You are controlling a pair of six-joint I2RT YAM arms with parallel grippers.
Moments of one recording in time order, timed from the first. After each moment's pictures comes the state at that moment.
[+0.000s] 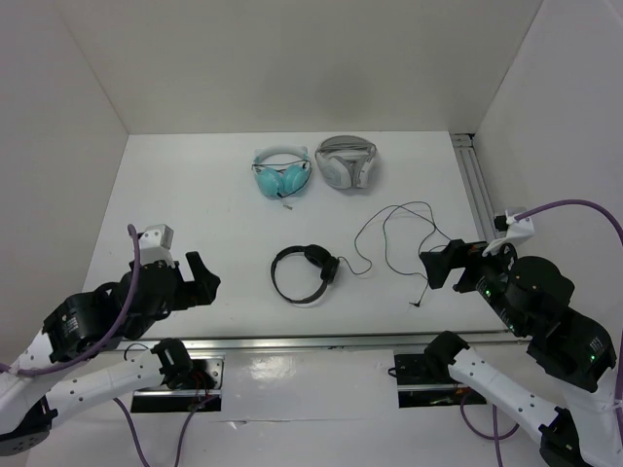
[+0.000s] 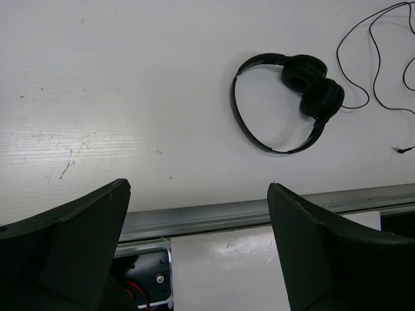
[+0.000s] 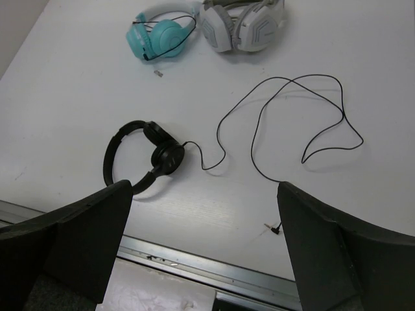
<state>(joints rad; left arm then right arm) -0.95 0.56 1.04 -1.21 -0.58 -0.85 0.64 0.50 1.22 -1.03 0.34 0.35</state>
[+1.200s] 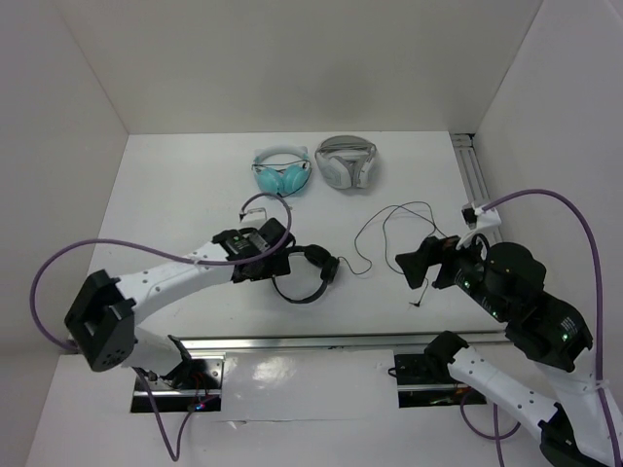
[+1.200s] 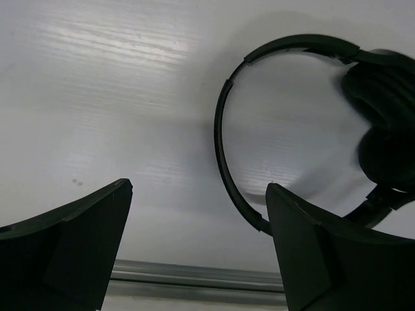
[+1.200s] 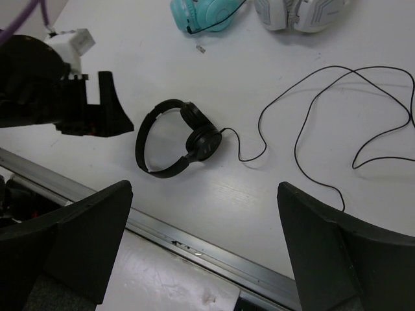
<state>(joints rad) -0.81 1.37 1.02 -0.81 -0.43 -0.95 0.64 0.56 1.16 -0.93 0.17 0.36</state>
